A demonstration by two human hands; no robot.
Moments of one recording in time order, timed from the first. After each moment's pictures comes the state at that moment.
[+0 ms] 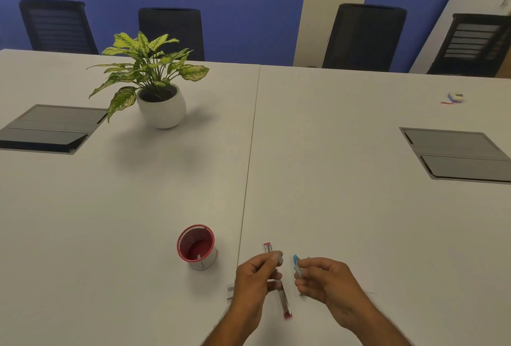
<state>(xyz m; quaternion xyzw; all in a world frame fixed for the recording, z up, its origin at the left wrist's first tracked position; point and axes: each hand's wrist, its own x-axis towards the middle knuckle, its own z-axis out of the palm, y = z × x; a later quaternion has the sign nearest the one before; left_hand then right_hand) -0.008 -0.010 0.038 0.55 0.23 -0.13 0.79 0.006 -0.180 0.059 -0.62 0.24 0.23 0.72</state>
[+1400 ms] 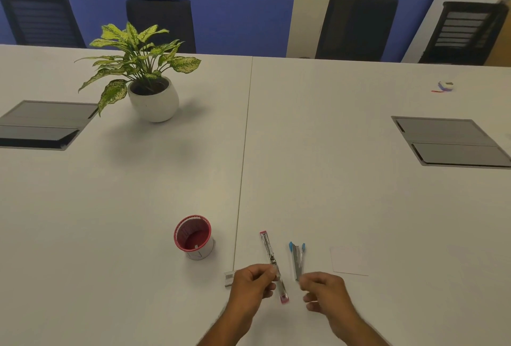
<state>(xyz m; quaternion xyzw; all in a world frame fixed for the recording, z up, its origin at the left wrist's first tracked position) -0.032 -0.005 0.004 0.62 0.25 -0.19 0.72 -0.032 -0.187 0.002 -0.69 0.31 0.20 0.62</state>
